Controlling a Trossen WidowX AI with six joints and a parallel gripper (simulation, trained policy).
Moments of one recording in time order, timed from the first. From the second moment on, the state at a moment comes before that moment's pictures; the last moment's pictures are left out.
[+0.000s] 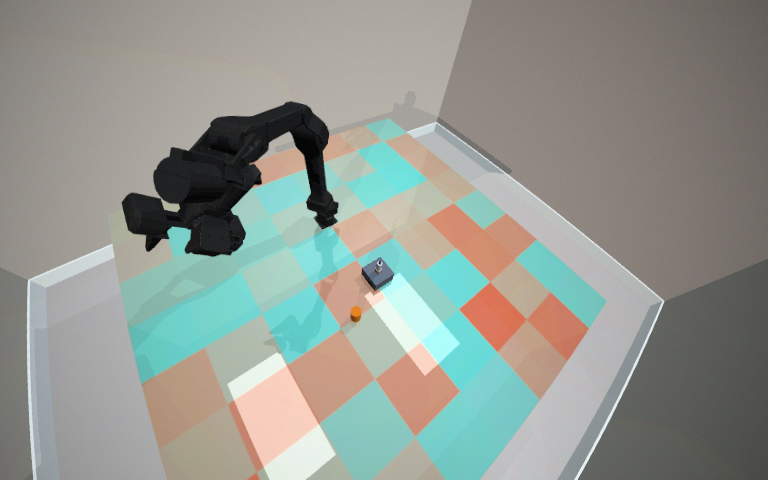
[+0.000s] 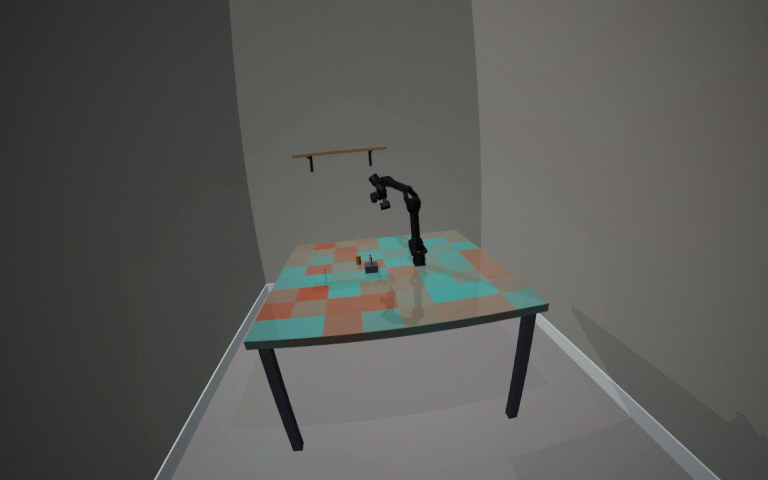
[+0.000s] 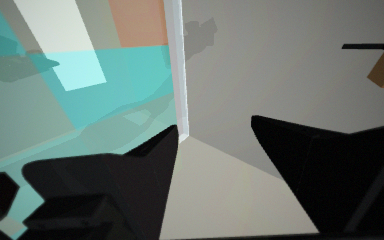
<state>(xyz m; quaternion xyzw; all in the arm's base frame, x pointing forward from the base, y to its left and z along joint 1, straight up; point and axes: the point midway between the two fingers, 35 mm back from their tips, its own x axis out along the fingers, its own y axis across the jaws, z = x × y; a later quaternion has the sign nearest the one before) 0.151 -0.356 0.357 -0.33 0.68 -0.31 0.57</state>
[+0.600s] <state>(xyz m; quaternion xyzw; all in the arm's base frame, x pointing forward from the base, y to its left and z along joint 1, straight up) 0.197 -0.342 0.318 -0.30 0.68 -0.27 0.61</state>
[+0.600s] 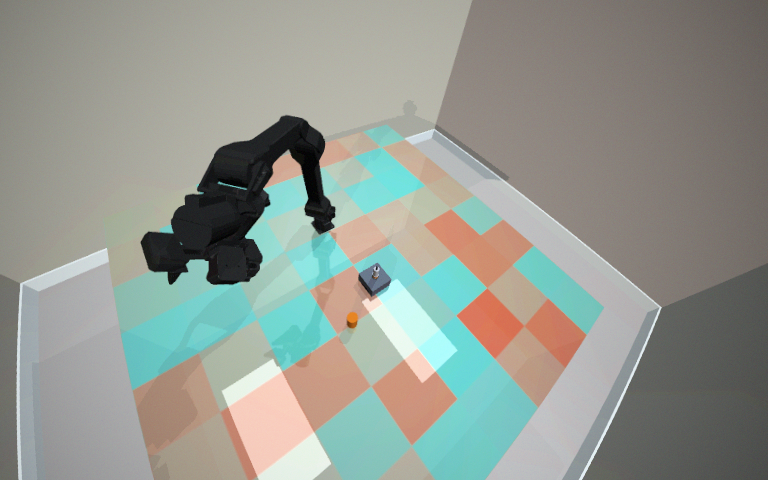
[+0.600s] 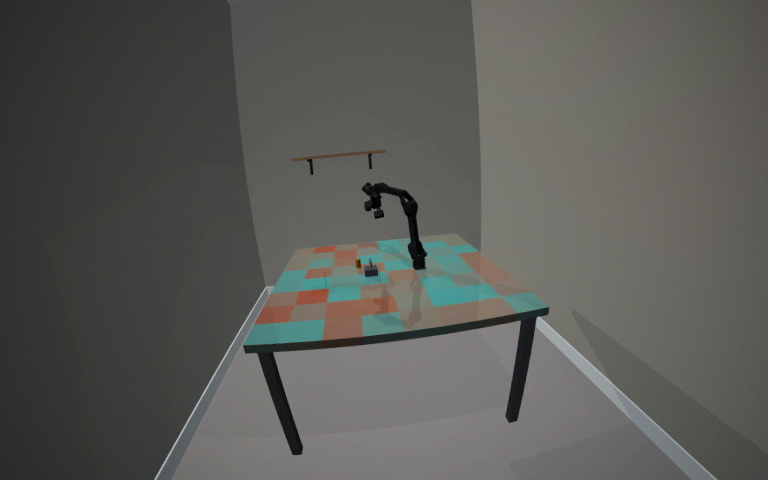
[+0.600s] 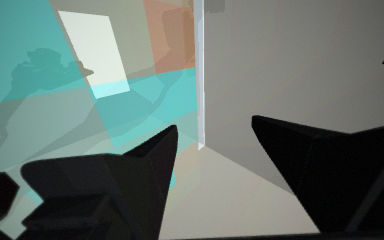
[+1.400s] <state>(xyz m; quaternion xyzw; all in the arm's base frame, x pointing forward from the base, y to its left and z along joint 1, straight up) 0.258 -0.312 0.262 -0.24 0.68 -0.21 0.66</state>
